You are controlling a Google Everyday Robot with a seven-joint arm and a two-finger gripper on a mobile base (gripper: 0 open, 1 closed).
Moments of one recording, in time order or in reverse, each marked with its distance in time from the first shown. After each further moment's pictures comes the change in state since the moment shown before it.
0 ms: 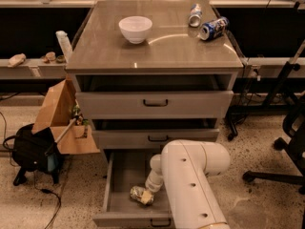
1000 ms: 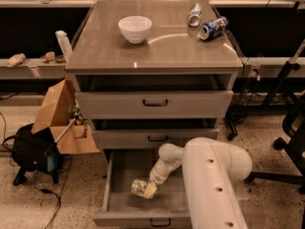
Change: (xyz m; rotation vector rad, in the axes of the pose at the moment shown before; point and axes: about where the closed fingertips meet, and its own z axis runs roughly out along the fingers) arm -0.010 0.020 -0.069 -0.121 -0.103 -0.153
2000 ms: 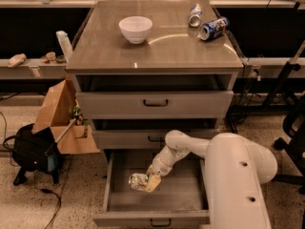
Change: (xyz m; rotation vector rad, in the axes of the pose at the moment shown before) arm -0.034 0.057 -0.087 -0.111 -0.109 -0.272
